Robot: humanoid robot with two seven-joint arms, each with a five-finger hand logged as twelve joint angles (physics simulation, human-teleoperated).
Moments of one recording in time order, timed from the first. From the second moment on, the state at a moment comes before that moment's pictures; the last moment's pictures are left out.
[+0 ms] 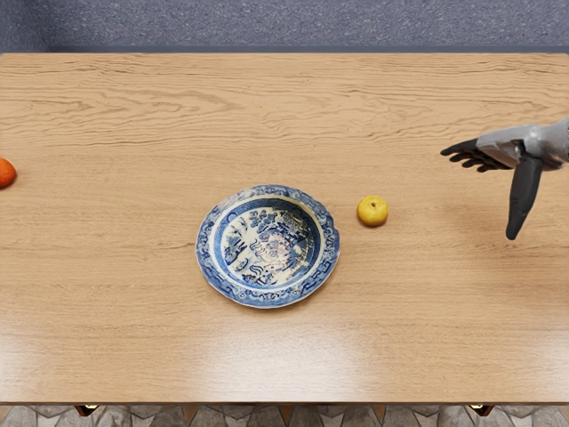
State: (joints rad) left arm -0.02 0.00 -0.11 -0.18 0.01 -0.03 0.07; right arm 1.15 -0.93 0.37 1.34 -0.68 0.61 -0.51
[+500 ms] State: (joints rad) left arm -0.02 0.00 -0.11 -0.18 0.01 -0.03 0.07; right arm 1.24 -0.89 0.44 1.53 -0.69 0.61 -0.61
